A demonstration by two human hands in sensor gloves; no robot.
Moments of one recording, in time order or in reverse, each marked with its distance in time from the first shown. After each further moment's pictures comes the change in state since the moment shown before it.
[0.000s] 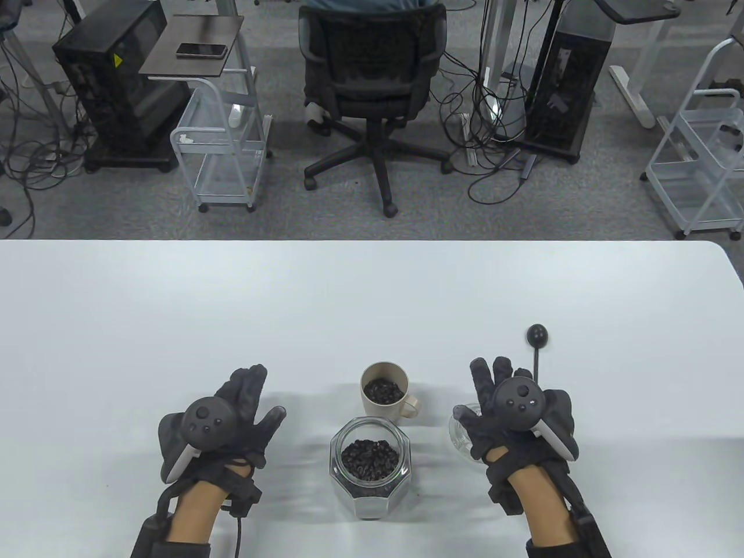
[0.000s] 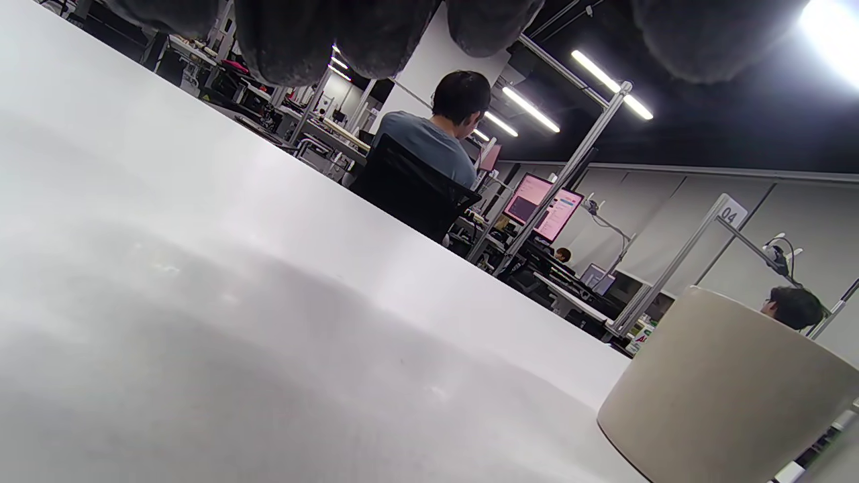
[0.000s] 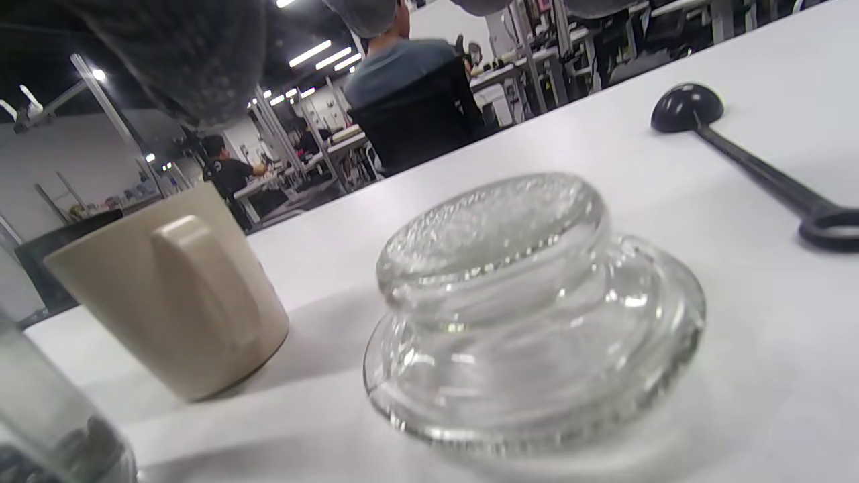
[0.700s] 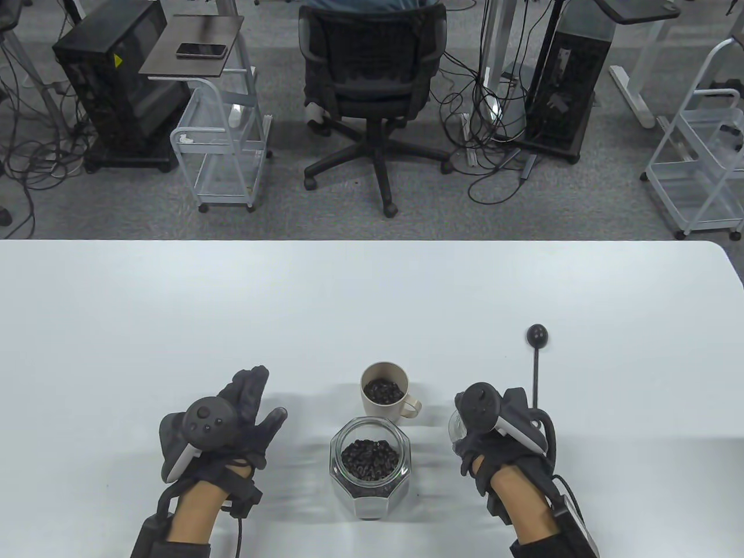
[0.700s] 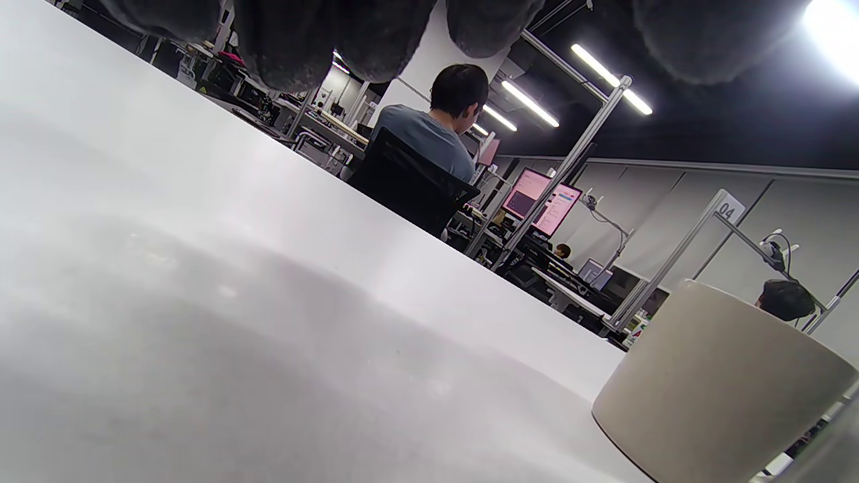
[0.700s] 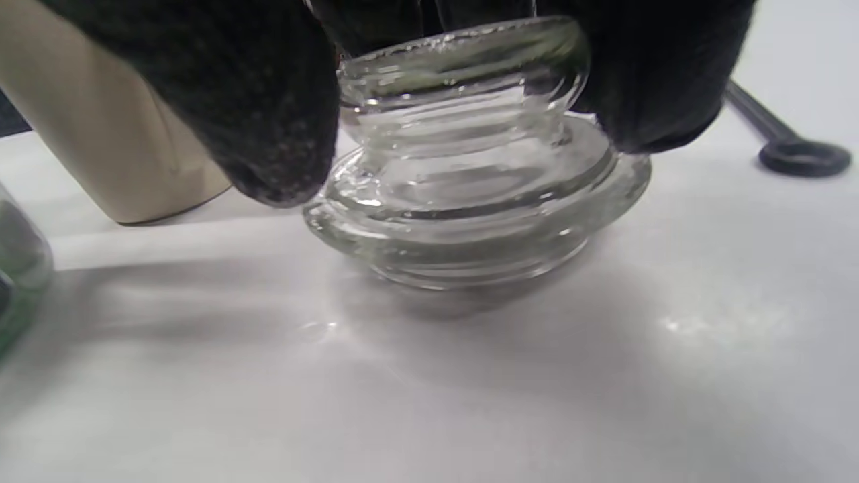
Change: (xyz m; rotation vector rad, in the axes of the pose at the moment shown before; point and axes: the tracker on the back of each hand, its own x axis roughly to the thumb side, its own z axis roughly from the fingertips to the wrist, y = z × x) left_hand 0.000 -0.001 0.000 -0.015 -0.002 0.004; right_hand 0.011 0.032 -0.013 0.157 0.031 0.258
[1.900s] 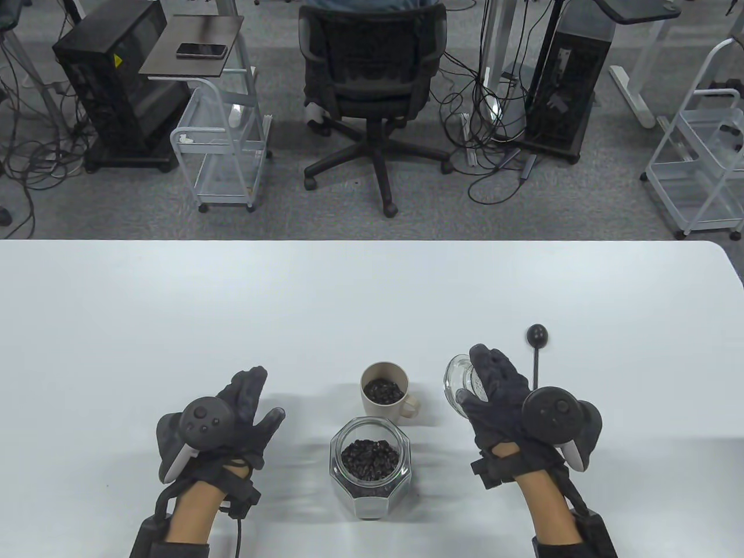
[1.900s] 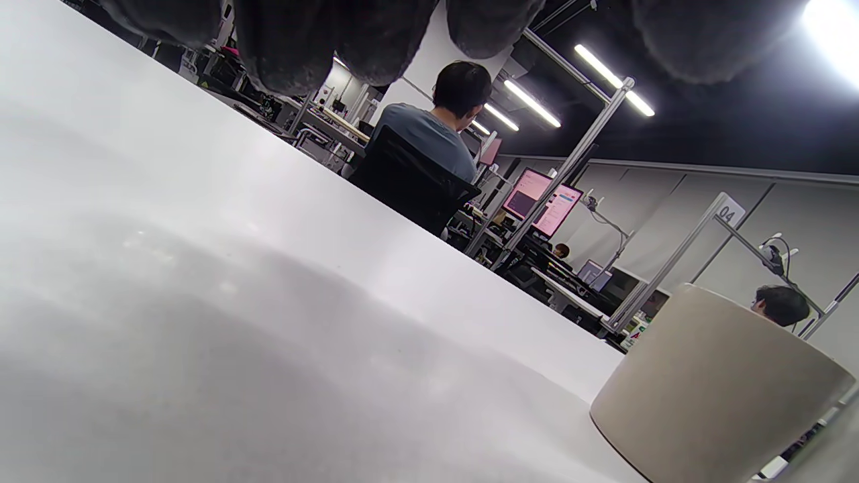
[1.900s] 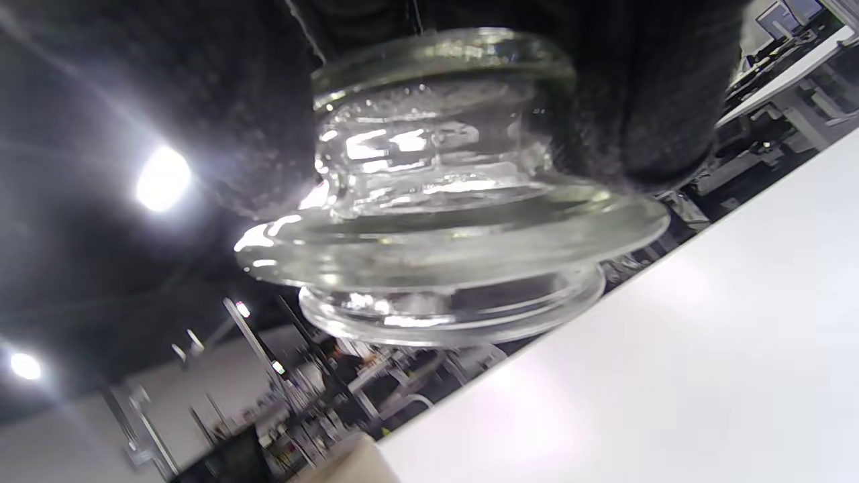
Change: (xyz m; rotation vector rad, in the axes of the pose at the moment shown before) left_hand -0.002 0.002 0.001 -0.005 0.003 0.015; right_hand -0.020 -0.060 0.039 -0.649 -0.248 -0.599
